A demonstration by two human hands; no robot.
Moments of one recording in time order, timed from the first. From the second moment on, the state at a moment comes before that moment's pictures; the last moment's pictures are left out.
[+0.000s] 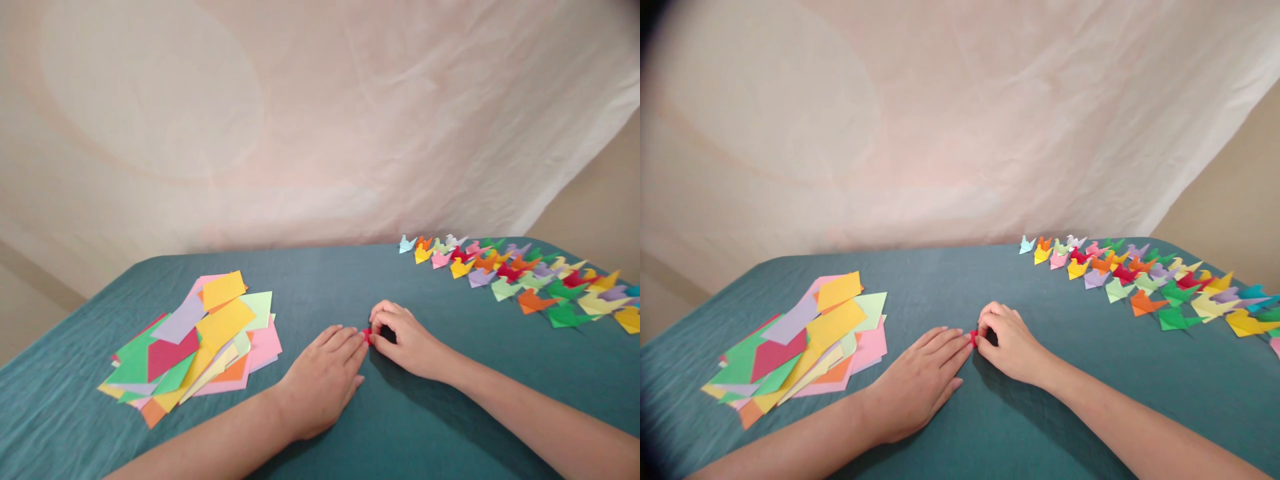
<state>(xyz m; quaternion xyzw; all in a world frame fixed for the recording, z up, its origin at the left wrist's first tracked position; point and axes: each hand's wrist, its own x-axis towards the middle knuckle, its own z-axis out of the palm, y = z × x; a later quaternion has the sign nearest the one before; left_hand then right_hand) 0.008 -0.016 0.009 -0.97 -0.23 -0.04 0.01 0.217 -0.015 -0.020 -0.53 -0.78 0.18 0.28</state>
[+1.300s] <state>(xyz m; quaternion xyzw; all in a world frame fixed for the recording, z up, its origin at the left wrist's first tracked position) 0.010 -0.014 -0.005 -0.97 -0.22 -0.06 0.09 0.216 -0.043 -0.015 -0.42 -0.87 -0.10 0.22</state>
